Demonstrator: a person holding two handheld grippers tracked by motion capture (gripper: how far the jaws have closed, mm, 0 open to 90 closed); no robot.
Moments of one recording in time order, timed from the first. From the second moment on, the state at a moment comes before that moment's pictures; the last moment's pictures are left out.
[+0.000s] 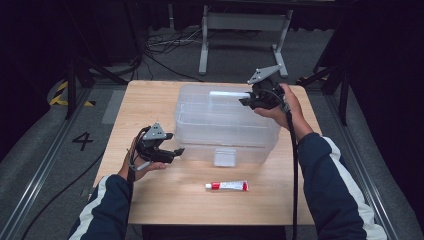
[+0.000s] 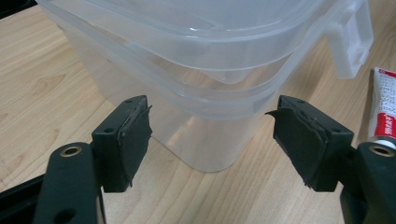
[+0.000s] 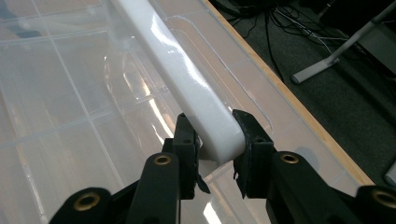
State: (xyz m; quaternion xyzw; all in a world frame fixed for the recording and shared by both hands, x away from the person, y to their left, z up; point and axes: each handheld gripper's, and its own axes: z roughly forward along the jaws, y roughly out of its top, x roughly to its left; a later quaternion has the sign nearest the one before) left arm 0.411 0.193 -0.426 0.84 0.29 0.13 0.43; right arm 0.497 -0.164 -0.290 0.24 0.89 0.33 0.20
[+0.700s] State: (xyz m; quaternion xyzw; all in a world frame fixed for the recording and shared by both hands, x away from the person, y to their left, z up) left arm 0.401 0.201 -0.406 0.83 0.27 0.15 0.47; right arm 0.504 -0.160 -0.280 0.24 0.89 0.32 0.21
